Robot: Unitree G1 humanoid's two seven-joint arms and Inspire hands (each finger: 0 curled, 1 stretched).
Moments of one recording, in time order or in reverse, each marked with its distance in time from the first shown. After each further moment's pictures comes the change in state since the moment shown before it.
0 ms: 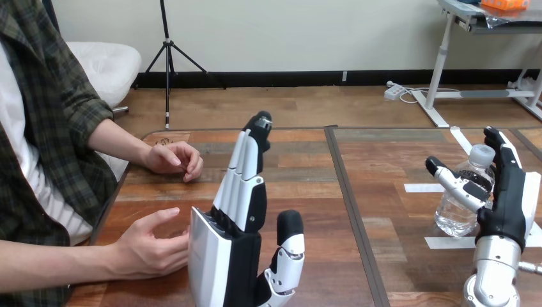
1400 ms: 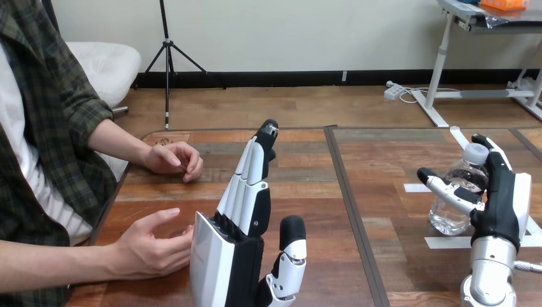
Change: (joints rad) left arm 0.026 0.007 0.003 -0.005 -0.017 -0.015 -0.049; right arm -0.004 -0.013 0.055 0.000 -0.030 0.079 -0.028
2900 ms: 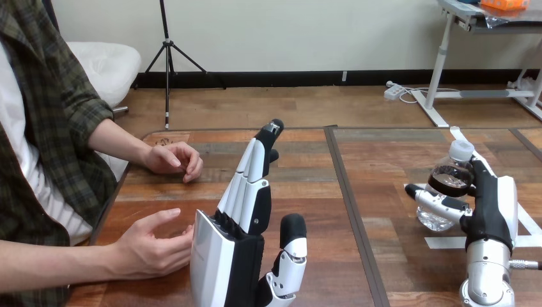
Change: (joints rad) left arm 0.007 0.002 0.001 -0.022 -0.017 0.001 -0.027; right arm 0.000 -0.025 0.070 -0.001 -0.068 0.115 0.016
